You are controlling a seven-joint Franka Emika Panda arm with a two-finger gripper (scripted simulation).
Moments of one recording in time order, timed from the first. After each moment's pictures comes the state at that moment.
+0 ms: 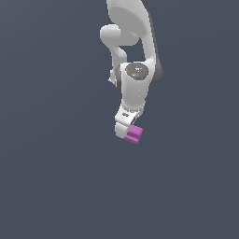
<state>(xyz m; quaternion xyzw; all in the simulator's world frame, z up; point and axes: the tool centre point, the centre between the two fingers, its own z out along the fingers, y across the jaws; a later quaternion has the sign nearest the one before) -0.031 0.050 0.134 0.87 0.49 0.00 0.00</state>
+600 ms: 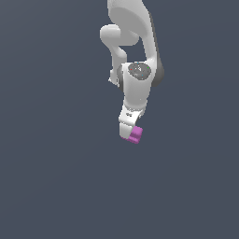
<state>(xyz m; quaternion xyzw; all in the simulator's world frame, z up) -0.035 0.059 0.133 0.84 0.54 0.00 0.00</state>
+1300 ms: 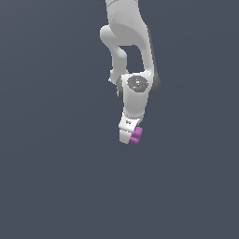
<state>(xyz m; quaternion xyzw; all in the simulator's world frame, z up) -0.036 0.059 0.087 0.84 0.54 0.00 0.00</state>
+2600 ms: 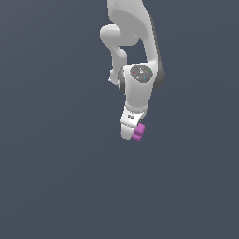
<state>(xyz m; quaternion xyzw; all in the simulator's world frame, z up) -0.031 0.065 0.125 0.84 0.54 0.00 0.00</state>
